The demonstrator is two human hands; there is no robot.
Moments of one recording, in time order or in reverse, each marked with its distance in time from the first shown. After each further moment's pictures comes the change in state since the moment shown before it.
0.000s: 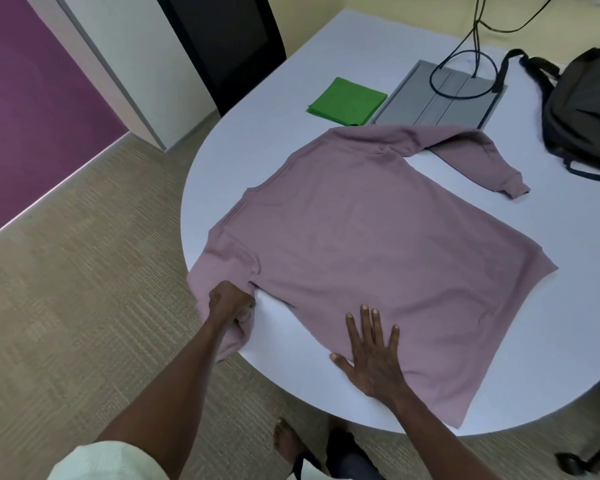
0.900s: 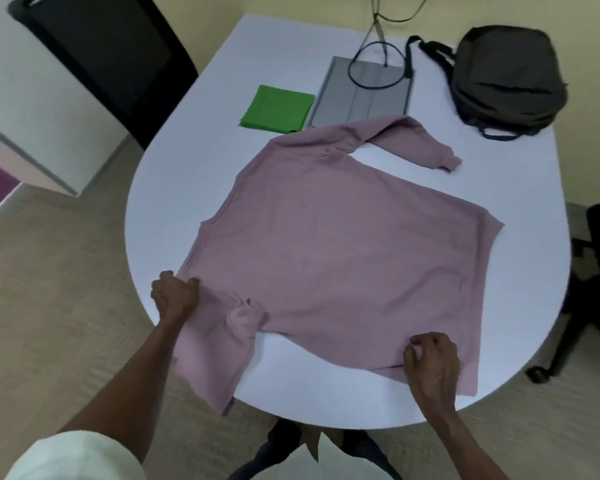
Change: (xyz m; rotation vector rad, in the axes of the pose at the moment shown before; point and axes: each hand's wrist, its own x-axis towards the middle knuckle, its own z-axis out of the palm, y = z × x) left_hand 0.128 0.041 -0.059 -0.005 0.186 0.275; right_hand -0.051 0.001 -0.026 0.303 0.621 0.732
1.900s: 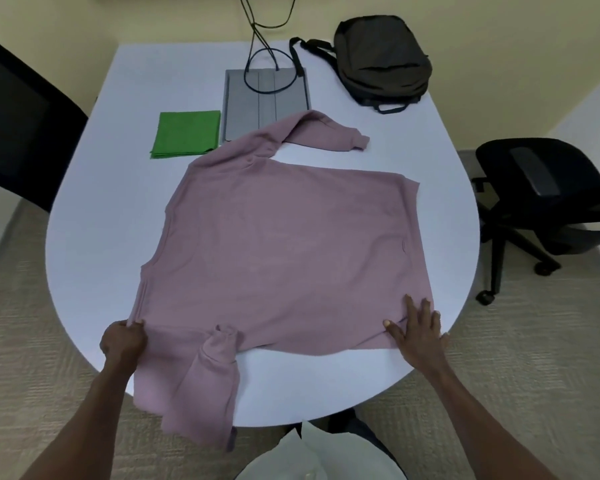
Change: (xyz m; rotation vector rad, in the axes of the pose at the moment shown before) left_hand 0.028 0.004 -0.020 0.090 -0.154 0.142; right_hand -0.025 0.016 -0.014 -0.063 -0.391 0.457
